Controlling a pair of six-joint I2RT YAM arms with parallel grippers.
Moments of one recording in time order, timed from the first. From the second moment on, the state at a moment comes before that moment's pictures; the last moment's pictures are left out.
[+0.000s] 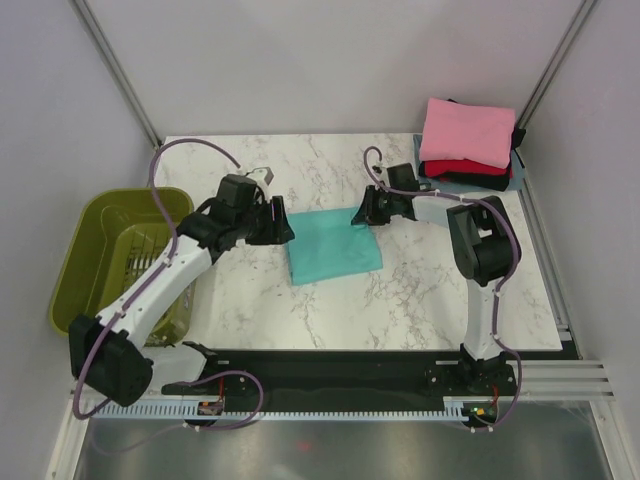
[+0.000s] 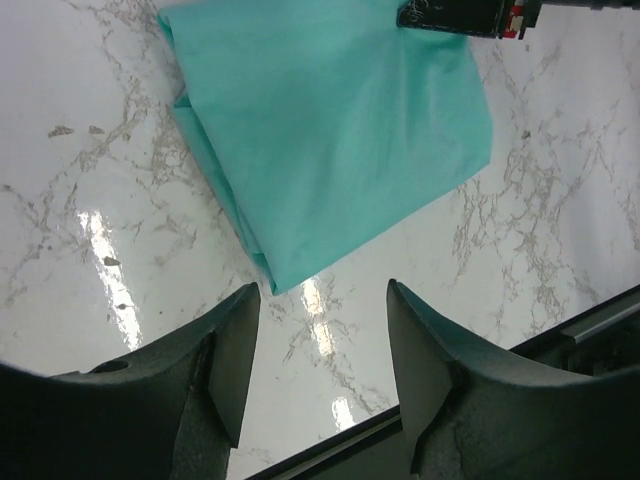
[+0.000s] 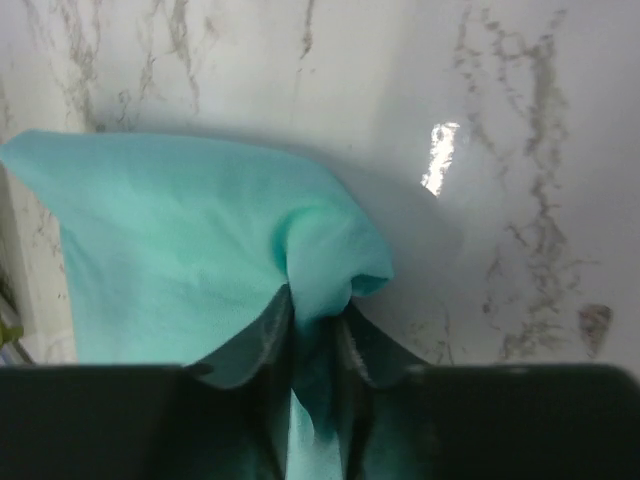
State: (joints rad) left arm -0.45 1.28 1.11 -0.60 0.12 -0.41; right arm 0.30 2.09 1.33 -0.08 -0.47 0.43
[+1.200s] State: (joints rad) left arm -0.45 0.53 0.76 -0.68 0.00 -0.43; right arm 0.16 1.85 1.82 -0.60 -0.35 0.10
